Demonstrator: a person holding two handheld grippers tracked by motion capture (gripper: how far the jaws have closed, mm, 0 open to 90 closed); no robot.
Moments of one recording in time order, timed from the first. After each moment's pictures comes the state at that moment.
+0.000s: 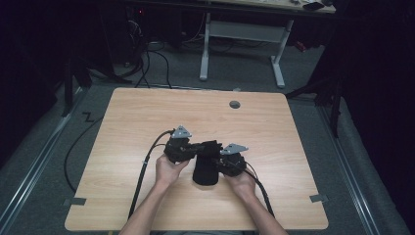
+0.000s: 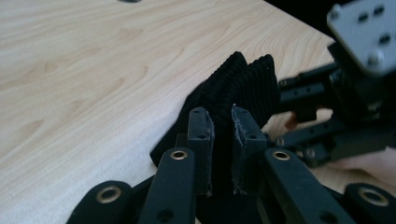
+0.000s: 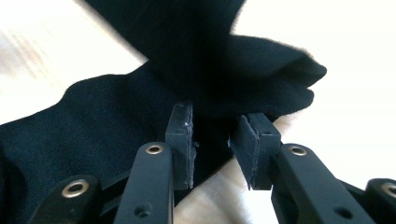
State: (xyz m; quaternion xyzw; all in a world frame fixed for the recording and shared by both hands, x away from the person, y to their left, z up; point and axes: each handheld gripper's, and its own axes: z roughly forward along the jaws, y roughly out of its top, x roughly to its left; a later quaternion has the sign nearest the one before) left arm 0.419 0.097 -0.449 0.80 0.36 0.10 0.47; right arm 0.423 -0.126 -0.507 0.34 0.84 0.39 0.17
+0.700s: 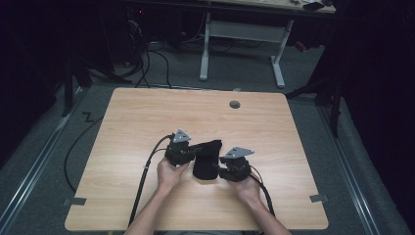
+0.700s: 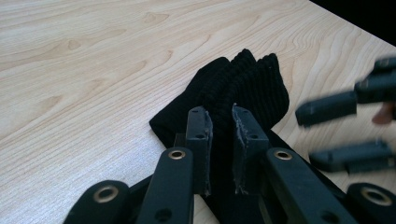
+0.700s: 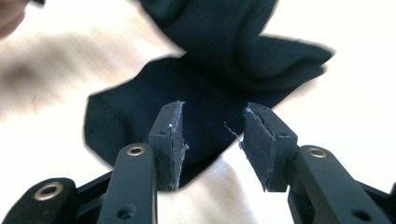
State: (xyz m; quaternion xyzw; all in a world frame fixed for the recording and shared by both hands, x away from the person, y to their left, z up) left arm 0.421 0.096 -0.470 0.78 0.40 0.13 0.46; right arm 0.397 -0.135 -0.487 0.33 0.84 0.39 0.15
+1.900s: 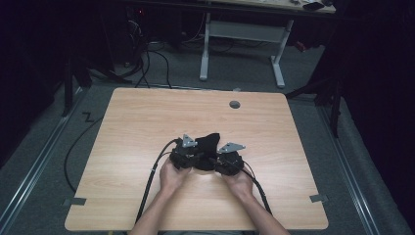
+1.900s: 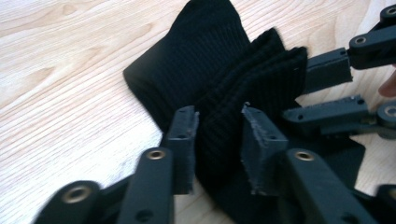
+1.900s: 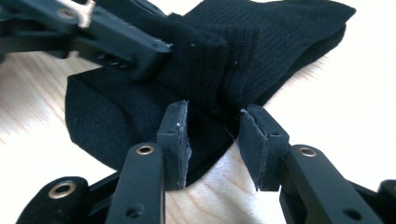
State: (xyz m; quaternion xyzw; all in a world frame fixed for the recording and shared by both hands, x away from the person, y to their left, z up) left arm 0.426 0.082 -0.495 0.81 0.41 0.16 0.40; right arm 0.424 -0.118 -0.505 0.35 0.84 0.38 0.17
